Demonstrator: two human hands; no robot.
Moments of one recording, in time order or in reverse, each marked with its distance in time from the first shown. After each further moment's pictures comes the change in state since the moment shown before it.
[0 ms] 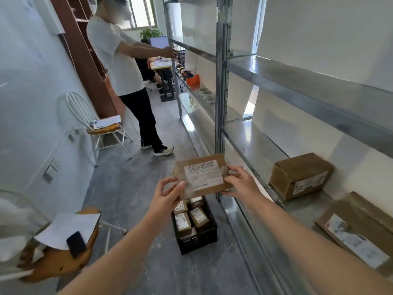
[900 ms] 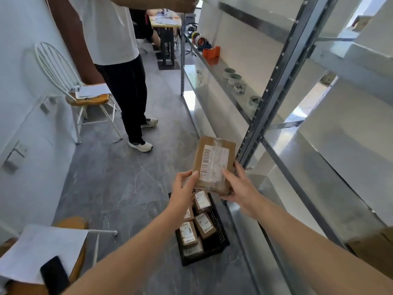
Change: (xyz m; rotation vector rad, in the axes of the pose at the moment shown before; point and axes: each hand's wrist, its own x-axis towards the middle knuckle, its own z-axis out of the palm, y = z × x) left_hand 0.295 0.023 -0.127 0.106 0.047 -0.114; right_hand 0.261 -0.003 0.195 -0.075 0.019 0.237
